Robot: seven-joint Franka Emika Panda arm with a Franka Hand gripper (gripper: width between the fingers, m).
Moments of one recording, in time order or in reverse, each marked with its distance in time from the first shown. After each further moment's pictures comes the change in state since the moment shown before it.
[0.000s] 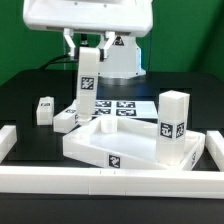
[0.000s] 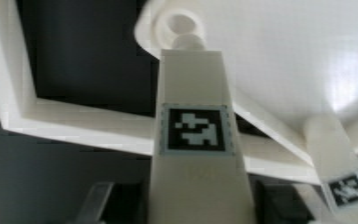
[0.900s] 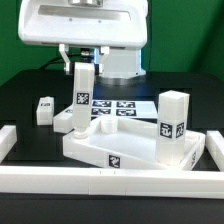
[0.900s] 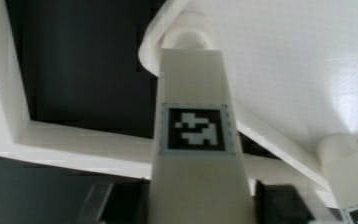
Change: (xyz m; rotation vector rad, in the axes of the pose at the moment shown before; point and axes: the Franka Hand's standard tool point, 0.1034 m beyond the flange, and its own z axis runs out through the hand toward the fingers) arm 0.000 -0.006 0.021 0.001 -0.021 0.004
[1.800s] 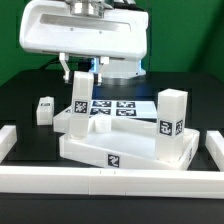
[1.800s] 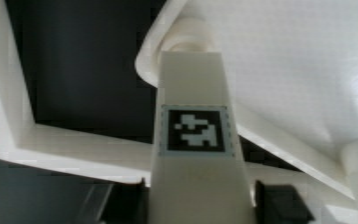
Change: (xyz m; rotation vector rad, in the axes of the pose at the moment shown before) arm -0.006 0.002 0.014 -0.065 0.041 -0.015
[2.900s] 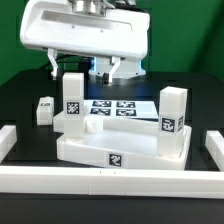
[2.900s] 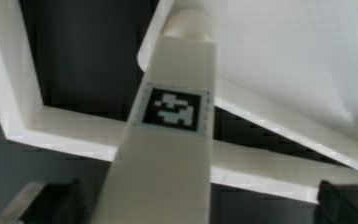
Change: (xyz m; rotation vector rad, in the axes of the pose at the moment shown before) arm 0.010 0.000 -0.012 0.010 0.016 -0.001
